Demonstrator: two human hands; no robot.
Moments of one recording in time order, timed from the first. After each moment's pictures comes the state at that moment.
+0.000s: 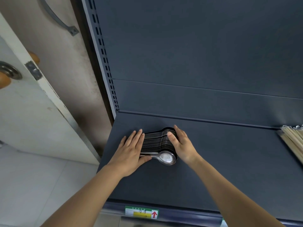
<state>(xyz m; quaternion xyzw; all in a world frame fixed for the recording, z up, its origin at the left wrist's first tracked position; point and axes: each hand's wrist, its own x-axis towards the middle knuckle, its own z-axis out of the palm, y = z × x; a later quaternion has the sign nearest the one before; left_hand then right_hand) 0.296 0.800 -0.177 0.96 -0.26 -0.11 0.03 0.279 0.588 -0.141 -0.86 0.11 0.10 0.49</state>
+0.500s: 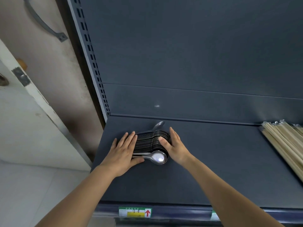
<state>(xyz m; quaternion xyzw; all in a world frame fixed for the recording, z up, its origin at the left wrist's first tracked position) 0.299 0.797 -0.168 0.95 -0.26 -0.14 0.03 0.267 0.583 -0.137 -0.86 0.11 0.12 0.48</state>
